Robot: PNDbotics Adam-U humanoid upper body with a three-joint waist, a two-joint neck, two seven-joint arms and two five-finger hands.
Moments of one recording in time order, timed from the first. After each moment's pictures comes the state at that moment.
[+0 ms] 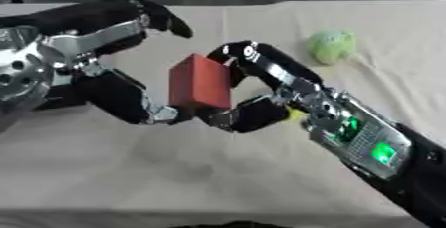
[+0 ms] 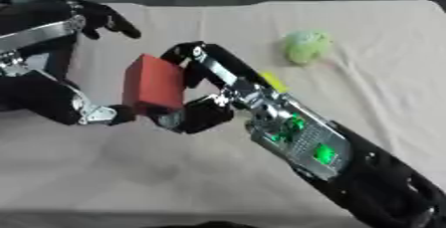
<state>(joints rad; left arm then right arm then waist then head) -0.97 0.69 -0.65 -1.99 -0.38 0.61 -0.59 -0.64 -0.49 0.62 -1.98 0.05 0.51 0.01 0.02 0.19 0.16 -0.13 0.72</state>
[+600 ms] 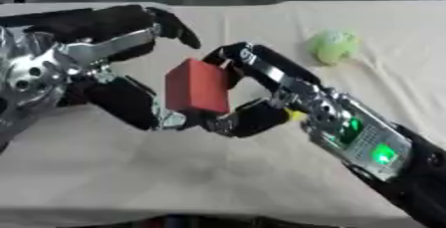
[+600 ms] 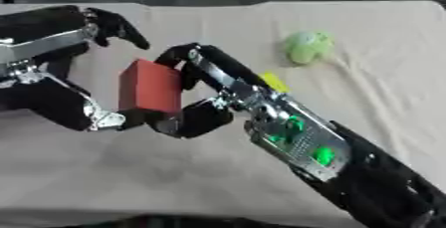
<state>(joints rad) -0.97 0.68 -0.67 -1.99 -0.41 0.61 -0.61 -0.65 -0.49 0.62 -1.98 0.07 0.50 0.02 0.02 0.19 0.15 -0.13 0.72</state>
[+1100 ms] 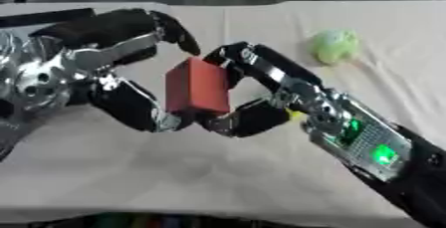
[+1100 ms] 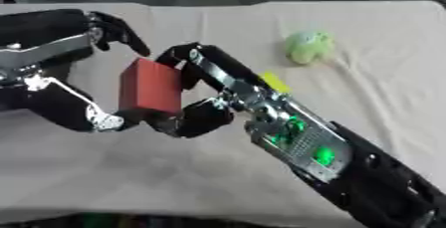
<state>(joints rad) -0.96 0.67 -0.68 -1.99 -0.44 0.61 -0.60 -0.64 -0.49 0.62 -1.98 0.05 0.48 0.00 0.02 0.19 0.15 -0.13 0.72</state>
